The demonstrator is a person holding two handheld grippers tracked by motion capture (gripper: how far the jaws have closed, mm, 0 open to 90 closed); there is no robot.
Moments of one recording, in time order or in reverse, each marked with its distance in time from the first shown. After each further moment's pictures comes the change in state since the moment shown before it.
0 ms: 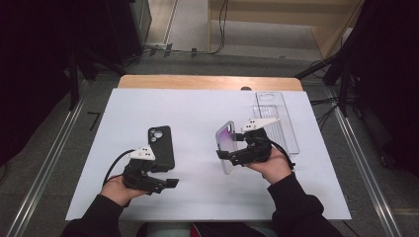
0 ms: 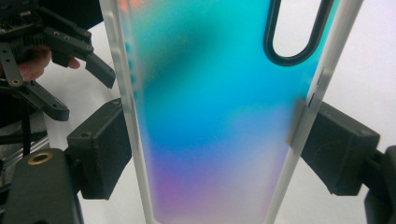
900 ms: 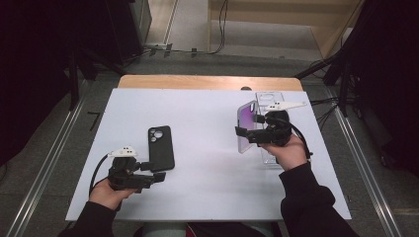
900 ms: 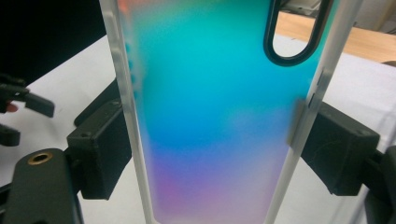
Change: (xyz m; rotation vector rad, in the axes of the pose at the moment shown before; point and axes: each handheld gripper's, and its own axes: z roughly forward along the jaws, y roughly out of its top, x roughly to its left) left arm 0.012 -0.016 -0.025 -0.093 0.112 -0.183; right arm -0.036 0.019 -0.043 -0.106 -0.170 0.100
